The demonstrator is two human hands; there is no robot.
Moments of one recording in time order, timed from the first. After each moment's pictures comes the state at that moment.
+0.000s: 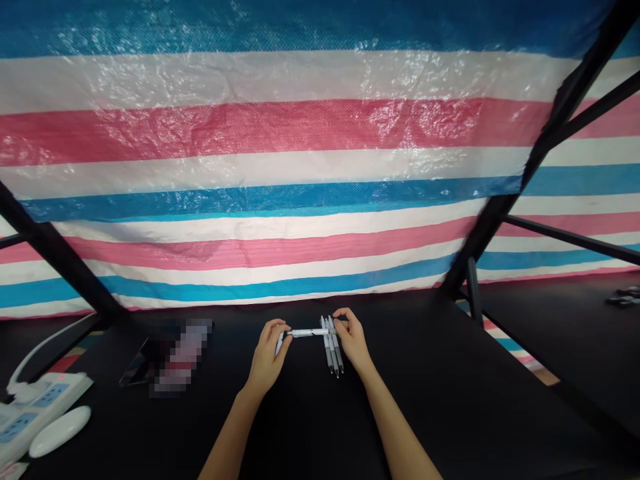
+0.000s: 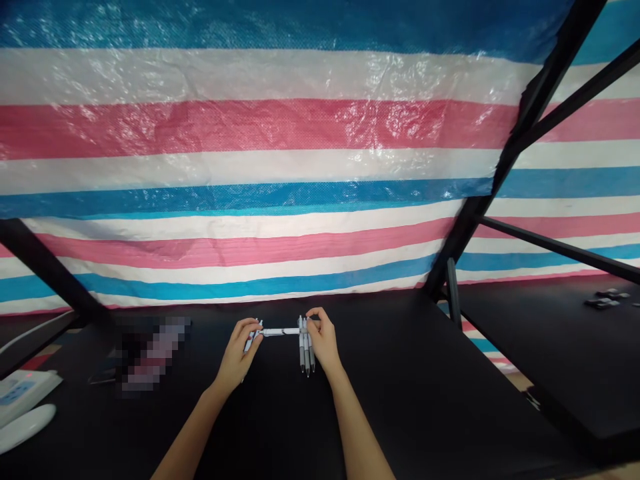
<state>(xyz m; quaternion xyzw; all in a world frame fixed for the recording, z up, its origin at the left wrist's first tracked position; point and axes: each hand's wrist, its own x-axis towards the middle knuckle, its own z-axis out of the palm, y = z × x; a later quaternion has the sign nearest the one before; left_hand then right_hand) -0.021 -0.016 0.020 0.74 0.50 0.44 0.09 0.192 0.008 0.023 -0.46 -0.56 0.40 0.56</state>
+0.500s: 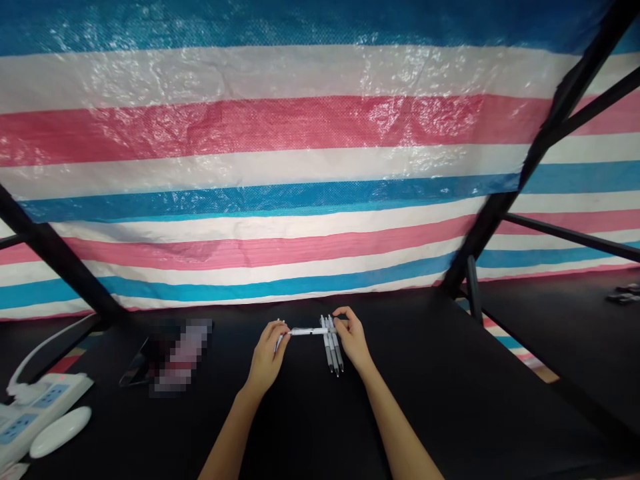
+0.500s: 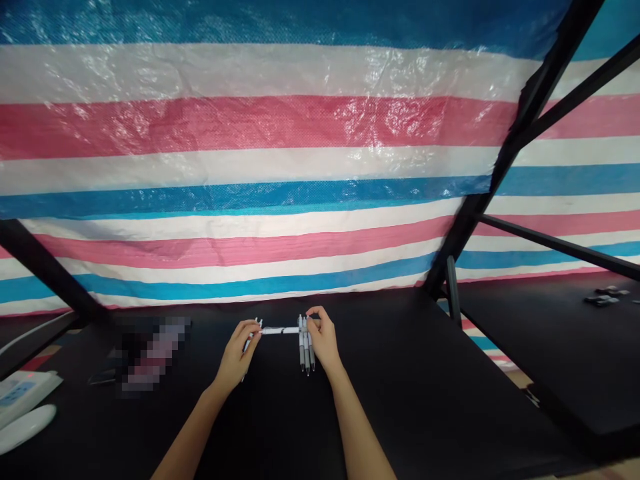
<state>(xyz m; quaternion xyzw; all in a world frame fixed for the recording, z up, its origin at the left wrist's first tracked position) -0.020 -0.018 0.025 0.74 0.50 0.43 0.13 0.192 0.008 0.025 -0.46 -0.55 0.40 0.57</state>
